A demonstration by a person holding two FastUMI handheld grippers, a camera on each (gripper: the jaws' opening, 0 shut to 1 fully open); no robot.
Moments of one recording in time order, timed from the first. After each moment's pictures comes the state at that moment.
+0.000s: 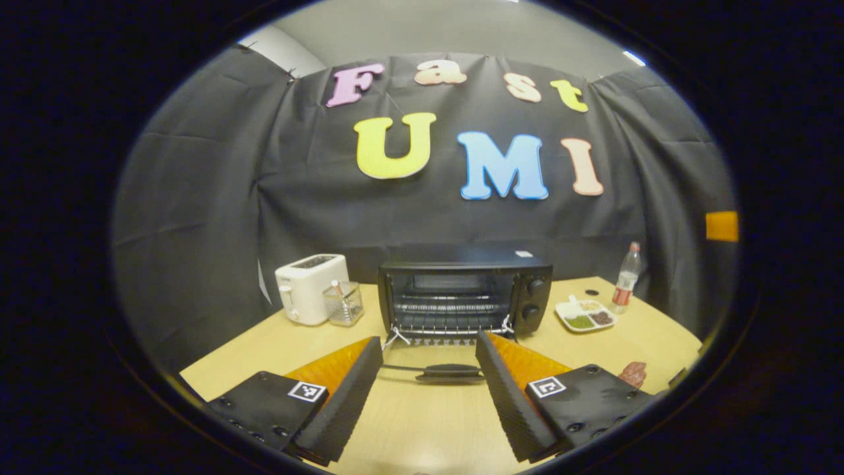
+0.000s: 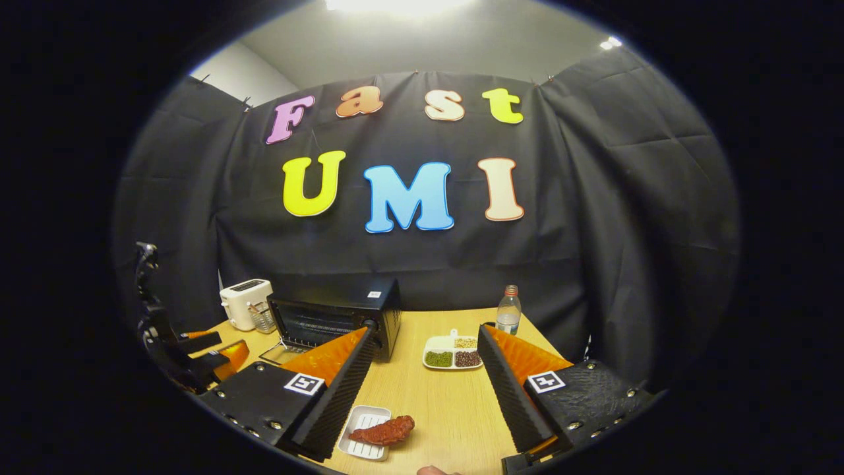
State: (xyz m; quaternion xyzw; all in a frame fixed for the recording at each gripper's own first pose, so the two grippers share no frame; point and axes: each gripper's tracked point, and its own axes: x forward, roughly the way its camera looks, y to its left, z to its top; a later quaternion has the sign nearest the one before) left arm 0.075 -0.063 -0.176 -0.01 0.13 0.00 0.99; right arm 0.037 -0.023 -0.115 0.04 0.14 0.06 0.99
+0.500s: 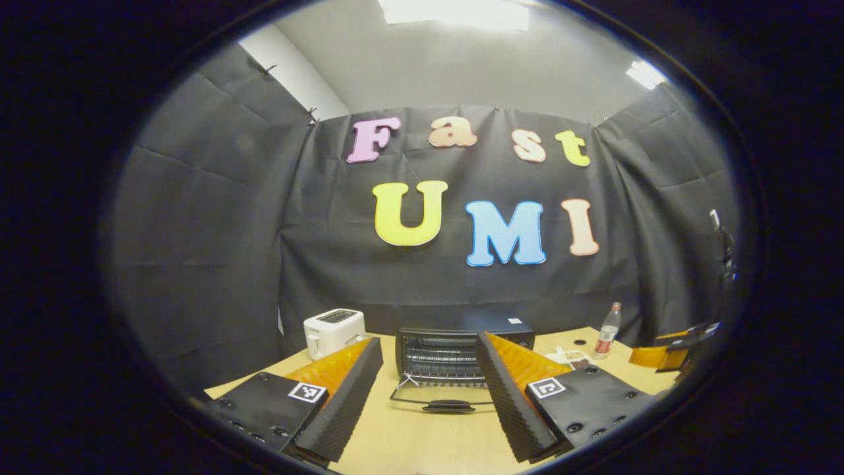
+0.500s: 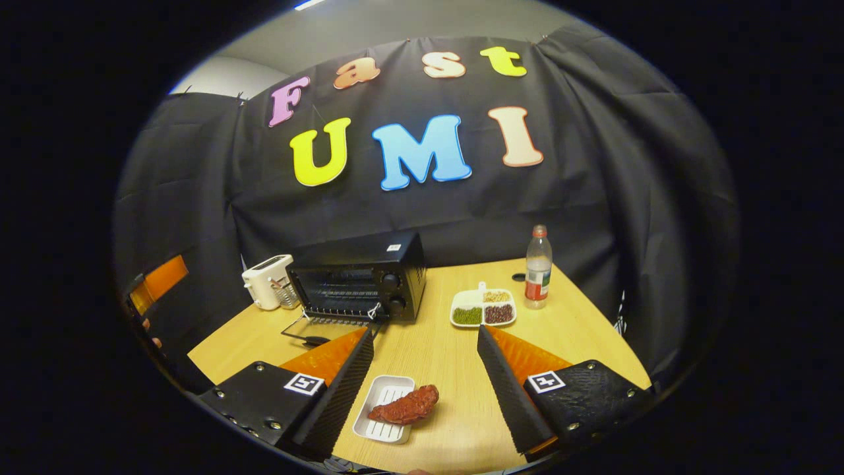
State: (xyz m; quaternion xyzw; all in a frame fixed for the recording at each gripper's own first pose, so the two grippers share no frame) left arm 0.003 -0.047 -0.049 -0.02 0.03 0.02 1.00; right arm 0.025 -0.002 -0.193 0.10 0.24 0.11 0.96
